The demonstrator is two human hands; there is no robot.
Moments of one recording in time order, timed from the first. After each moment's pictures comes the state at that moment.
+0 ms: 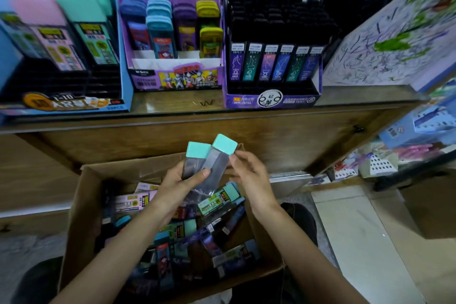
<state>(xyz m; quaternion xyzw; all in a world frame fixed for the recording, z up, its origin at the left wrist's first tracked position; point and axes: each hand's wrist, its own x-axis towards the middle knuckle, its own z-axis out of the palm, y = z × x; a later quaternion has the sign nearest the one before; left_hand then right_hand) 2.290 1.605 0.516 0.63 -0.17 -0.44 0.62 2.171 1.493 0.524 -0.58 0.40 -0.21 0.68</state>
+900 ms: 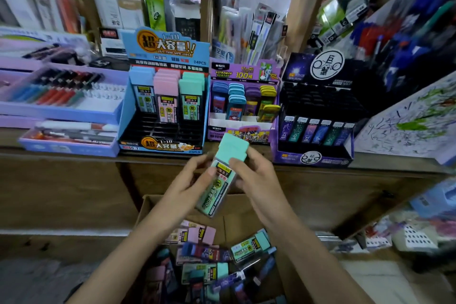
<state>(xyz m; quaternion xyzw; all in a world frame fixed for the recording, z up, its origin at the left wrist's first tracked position) 2.337 1.672 0.631 0.64 -0.34 -0.27 0.64 2.247 1.547 0.648 -0.65 0.19 -0.22 0.70</state>
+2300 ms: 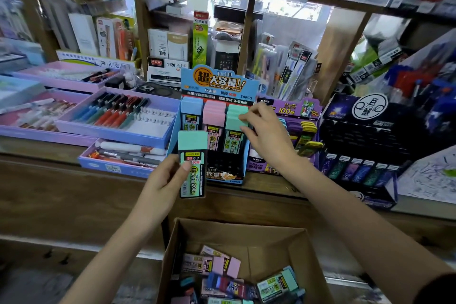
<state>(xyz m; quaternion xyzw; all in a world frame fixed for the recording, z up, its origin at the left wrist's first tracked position) 2.421 1.732 0.657 0.66 -0.33 -0.10 0.66 2.371 1.506 0.719 -0.95 0.05 -0.29 0.06</state>
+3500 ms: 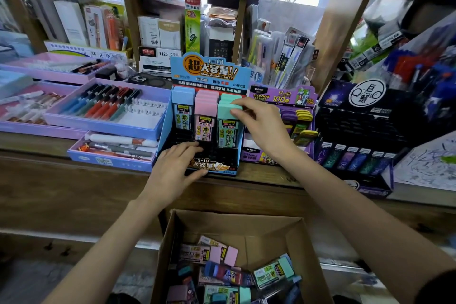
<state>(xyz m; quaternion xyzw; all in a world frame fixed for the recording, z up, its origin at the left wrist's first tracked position) 2.458 1.696 0.626 0.84 -0.47 0.10 0.24 2.363 1.518 0.730 -0.90 0.07 -0.30 0.31</state>
